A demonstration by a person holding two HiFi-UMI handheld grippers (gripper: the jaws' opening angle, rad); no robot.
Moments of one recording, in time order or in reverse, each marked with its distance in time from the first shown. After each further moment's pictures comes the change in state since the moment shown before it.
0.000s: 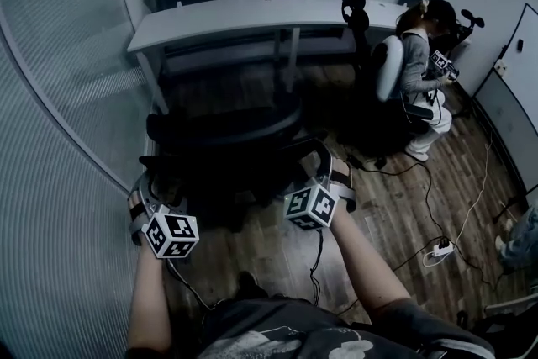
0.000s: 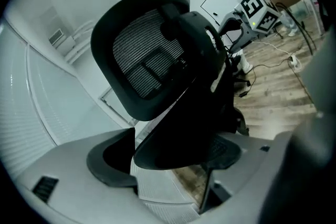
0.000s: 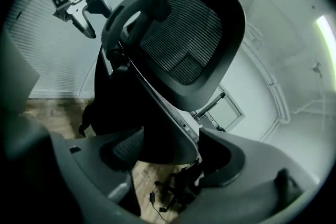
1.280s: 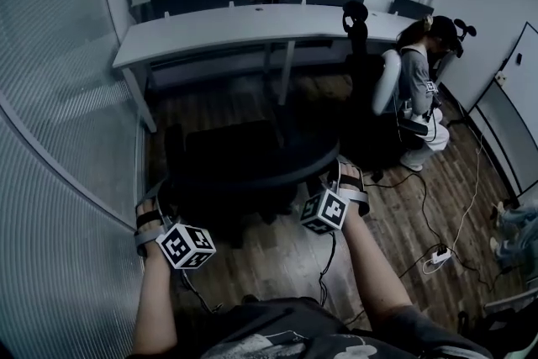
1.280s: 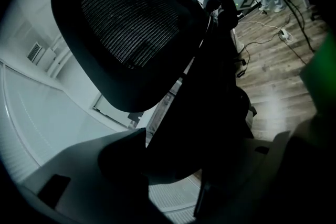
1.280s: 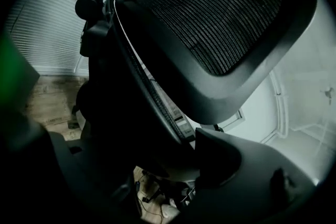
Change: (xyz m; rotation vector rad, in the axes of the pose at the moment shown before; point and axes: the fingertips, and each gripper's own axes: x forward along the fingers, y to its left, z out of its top) left arm 0.118 0.032 -0.017 0.204 0.052 -0.032; right arm 0.109 -0.012 0.002 -0.157 0.144 -0.012
